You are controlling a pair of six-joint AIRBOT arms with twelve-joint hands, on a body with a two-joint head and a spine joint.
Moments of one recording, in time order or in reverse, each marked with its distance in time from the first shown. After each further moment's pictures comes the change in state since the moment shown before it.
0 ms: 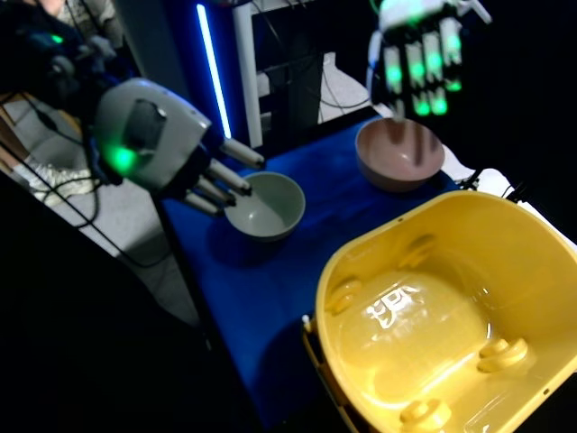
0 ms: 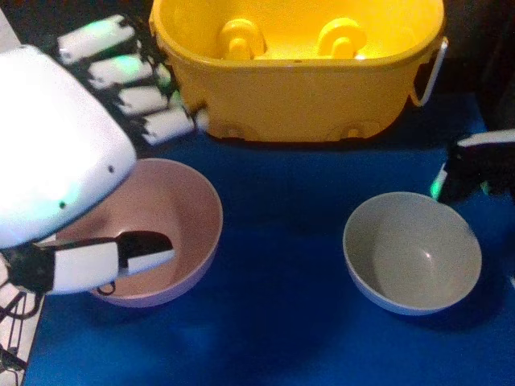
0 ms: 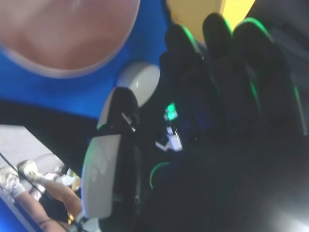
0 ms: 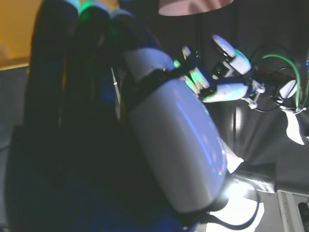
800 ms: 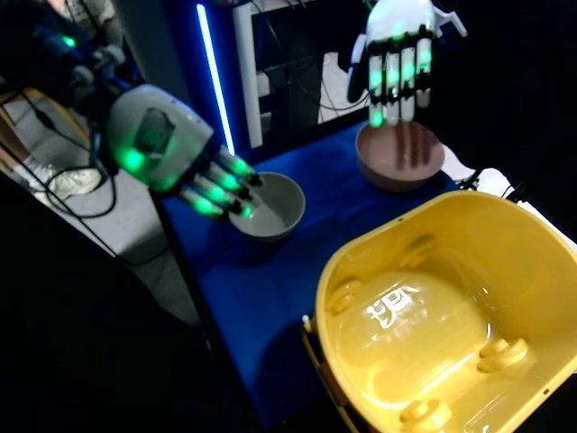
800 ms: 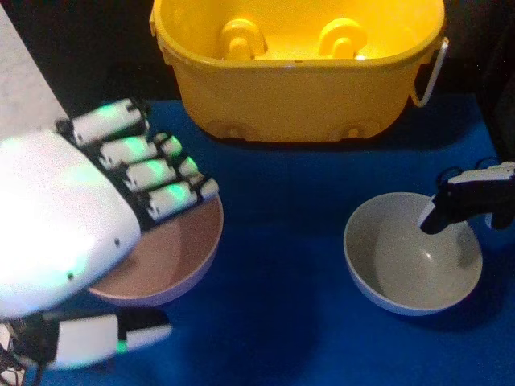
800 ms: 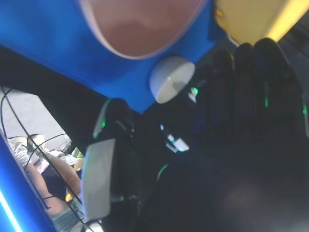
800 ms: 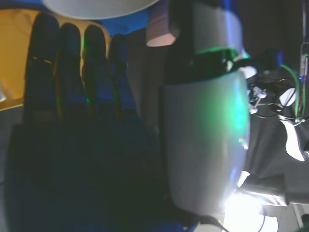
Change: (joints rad) left arm 0.174 -0.024 -0.027 -0.002 0.017 -0.088; right arm -0.019 0.011 -0.051 0.004 -0.070 0.000
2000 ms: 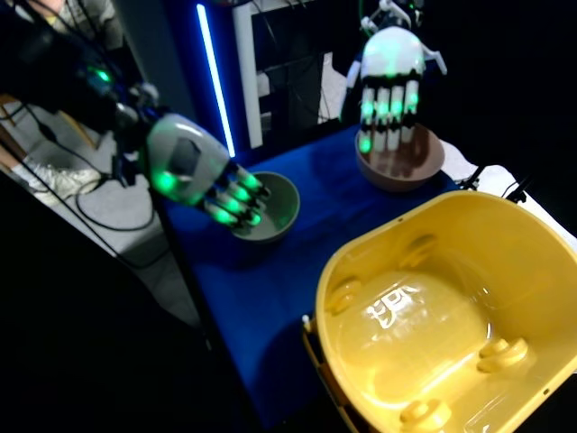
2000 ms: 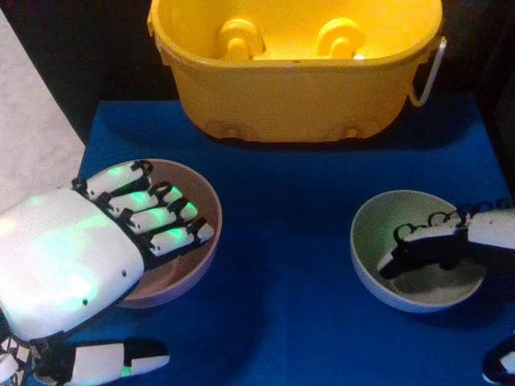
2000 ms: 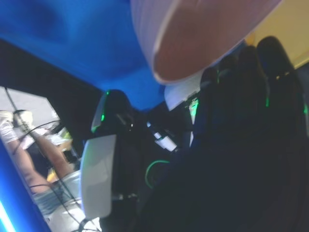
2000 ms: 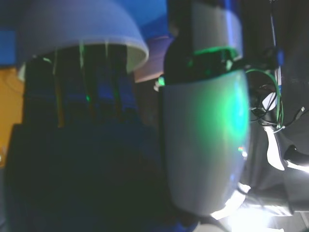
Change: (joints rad) left arm 0.154 -0.182 0.135 -0.051 0.113 -0.093; right arm -0.130 -0.212 0.121 0.000 0.056 0.000
